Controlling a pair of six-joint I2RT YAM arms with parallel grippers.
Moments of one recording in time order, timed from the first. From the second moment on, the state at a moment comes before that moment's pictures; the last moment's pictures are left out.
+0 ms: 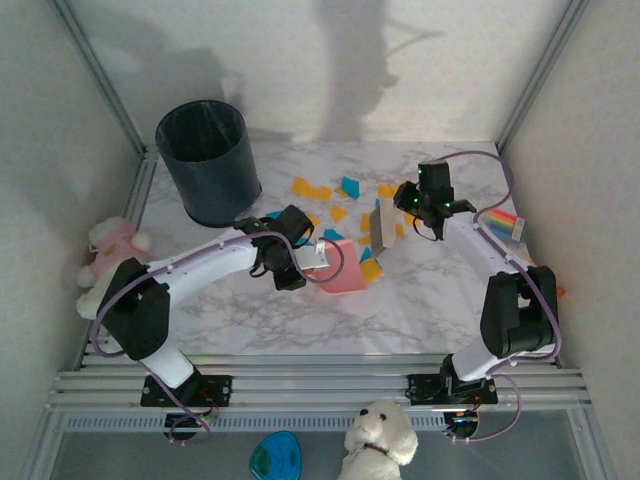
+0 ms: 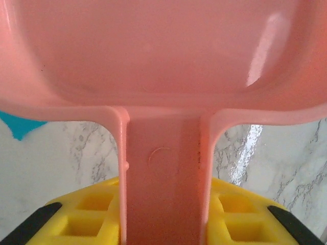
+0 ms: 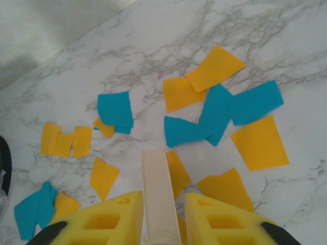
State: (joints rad) left arm -0.70 1.63 1.21 -0.85 0.12 0.54; right arm 0.24 1.56 1.14 -0.30 -0.01 0.60
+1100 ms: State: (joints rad) left arm -0.72 1.71 1.18 -0.87 0.07 0.54; right arm 0.24 1.26 1.01 -0.52 0.05 0.52
